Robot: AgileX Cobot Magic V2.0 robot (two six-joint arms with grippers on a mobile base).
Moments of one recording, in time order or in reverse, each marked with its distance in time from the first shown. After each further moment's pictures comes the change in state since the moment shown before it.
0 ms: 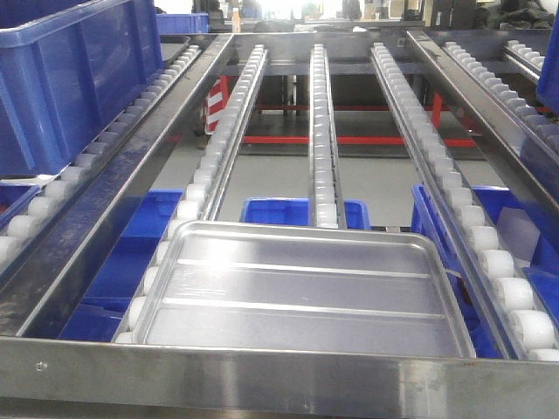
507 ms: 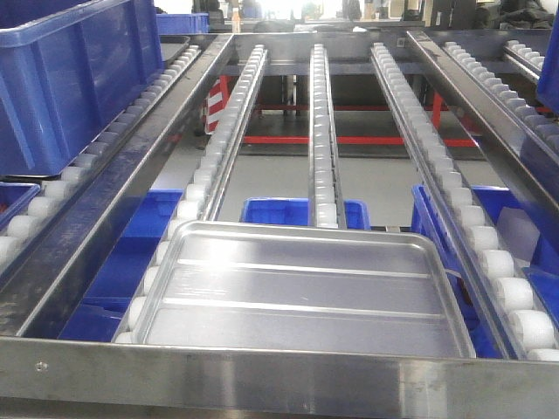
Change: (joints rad) left arm 0.000 0.000 0.000 0.000 -0.009 0.000; right arm 0.000 0.000 0.000 0.000 0.000 0.000
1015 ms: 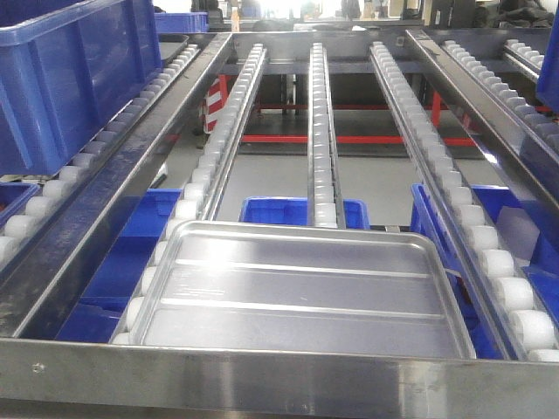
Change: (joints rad) left arm 0.004 0.000 -0.037 0.000 -0.080 0.000; right arm 0.000 0.000 -0.027 0.000 -0.099 0.000
